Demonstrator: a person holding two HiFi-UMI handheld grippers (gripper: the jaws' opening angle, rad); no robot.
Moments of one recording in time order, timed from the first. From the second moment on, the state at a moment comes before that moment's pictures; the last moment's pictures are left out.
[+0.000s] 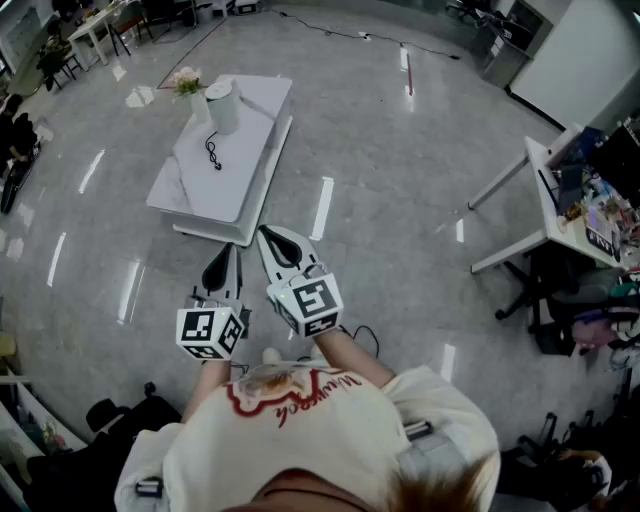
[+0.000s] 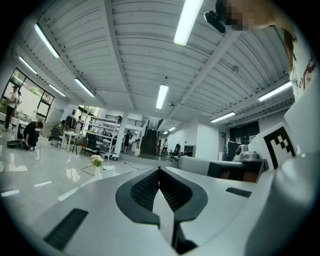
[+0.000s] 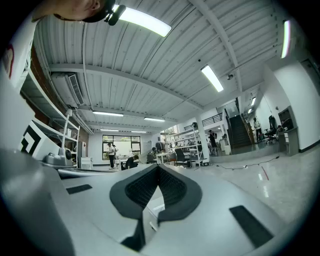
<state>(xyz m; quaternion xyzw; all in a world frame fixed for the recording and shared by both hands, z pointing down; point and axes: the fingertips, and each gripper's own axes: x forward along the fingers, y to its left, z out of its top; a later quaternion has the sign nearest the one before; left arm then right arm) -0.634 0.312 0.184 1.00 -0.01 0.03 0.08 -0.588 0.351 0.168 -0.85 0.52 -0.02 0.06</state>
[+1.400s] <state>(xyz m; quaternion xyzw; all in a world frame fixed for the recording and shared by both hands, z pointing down) -0.581 0.383 0.211 0.99 -0.05 0.03 0.10 -0.536 0.419 0.187 -0.83 0.56 0.02 0.01</state>
